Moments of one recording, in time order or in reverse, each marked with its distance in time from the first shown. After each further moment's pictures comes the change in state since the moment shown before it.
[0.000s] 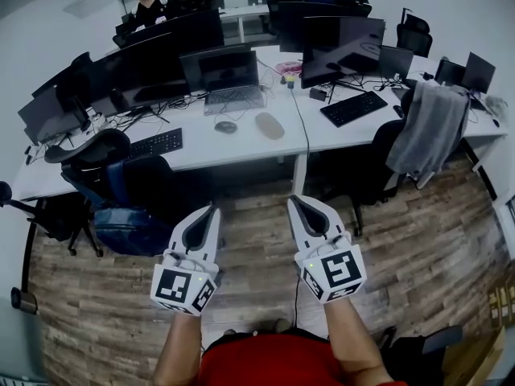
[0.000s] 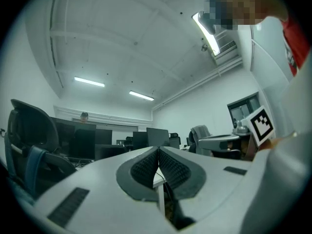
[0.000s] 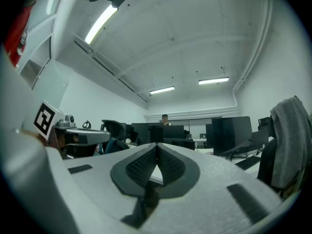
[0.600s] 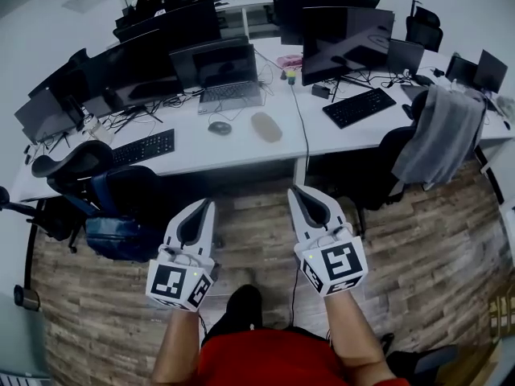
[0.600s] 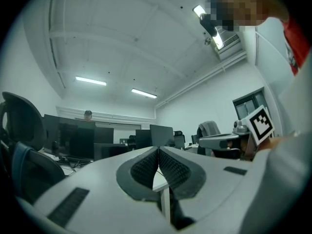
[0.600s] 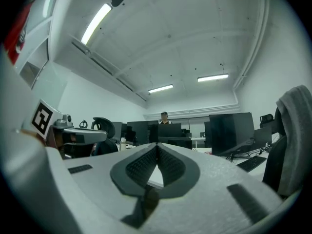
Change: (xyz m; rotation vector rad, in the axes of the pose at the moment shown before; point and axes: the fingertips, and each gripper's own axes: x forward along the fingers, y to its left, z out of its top) left arm 0.082 0.009 -0.017 0.012 0.023 0.049; right arm 0.051 -0.077 -0.019 0.017 0.008 0.017
